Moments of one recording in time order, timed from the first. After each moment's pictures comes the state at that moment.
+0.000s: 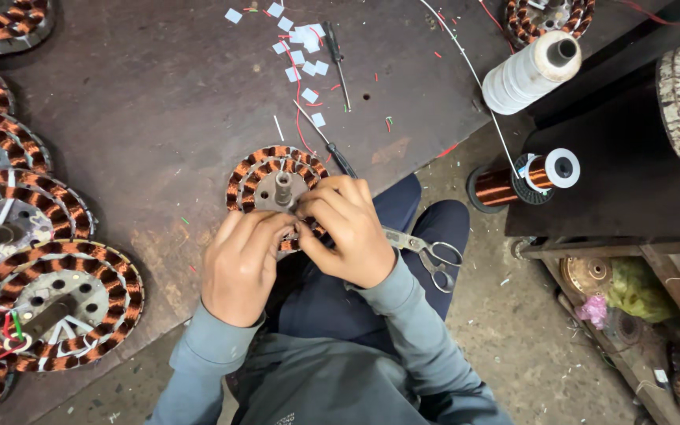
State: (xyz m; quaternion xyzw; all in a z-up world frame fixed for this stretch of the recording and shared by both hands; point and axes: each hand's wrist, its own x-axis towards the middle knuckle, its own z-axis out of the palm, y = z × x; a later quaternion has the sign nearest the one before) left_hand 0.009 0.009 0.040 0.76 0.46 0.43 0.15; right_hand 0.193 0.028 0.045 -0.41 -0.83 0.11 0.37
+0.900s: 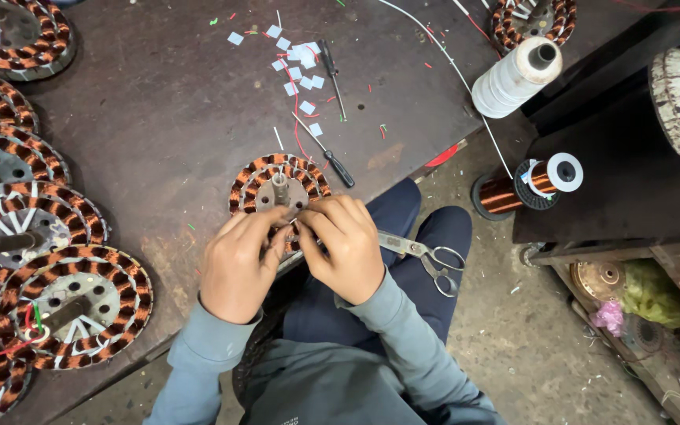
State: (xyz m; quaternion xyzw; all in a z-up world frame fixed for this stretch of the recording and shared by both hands) left_hand 0.008 0.013 0.045 0.76 0.48 0.40 0.17; right_hand 0.176 0.007 0.044 -0.46 -0.76 0.04 0.45
